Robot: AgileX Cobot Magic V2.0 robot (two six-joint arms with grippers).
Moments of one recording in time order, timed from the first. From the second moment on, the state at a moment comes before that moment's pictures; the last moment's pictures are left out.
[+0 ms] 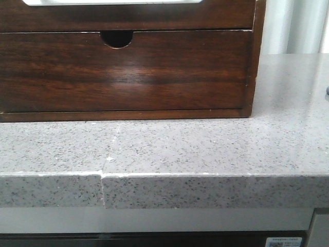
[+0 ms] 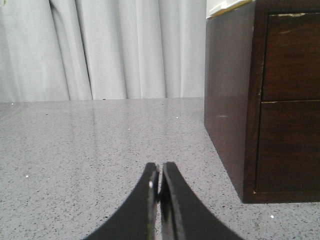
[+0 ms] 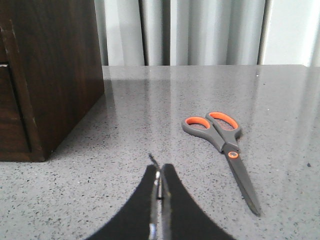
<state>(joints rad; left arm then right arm) -0.02 0.00 -0.01 -0.02 0.01 0.06 -0.02 -0.01 0.01 -0.03 0.09 0.04</state>
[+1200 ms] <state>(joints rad) -0.02 0.00 -0.11 -0.16 0.07 0.06 -0.02 -0.01 -0.14 -0.02 0.17 0.04</state>
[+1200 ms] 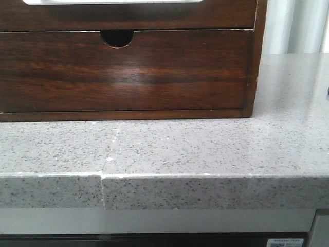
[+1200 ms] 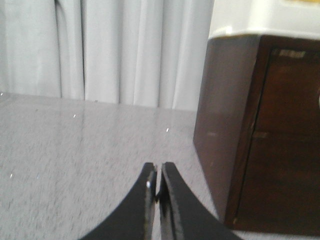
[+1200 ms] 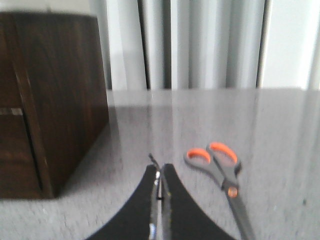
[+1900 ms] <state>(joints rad) -0.02 0.48 -0.67 -0.14 0.47 0.11 -0.02 0.50 -0.60 -0.07 0.55 0.04</state>
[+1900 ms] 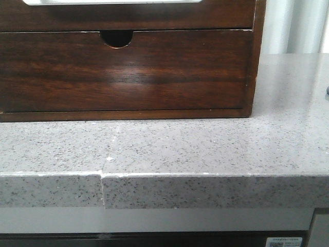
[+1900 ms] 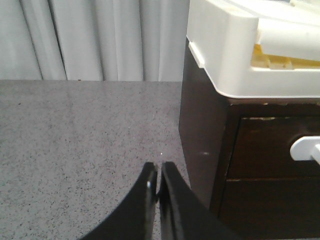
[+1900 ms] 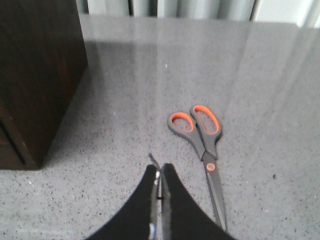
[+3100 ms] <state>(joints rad) -0.02 0.53 -0.67 -0.09 0.48 0.12 -0.02 0.58 -0.60 -0.11 0.52 0.04</state>
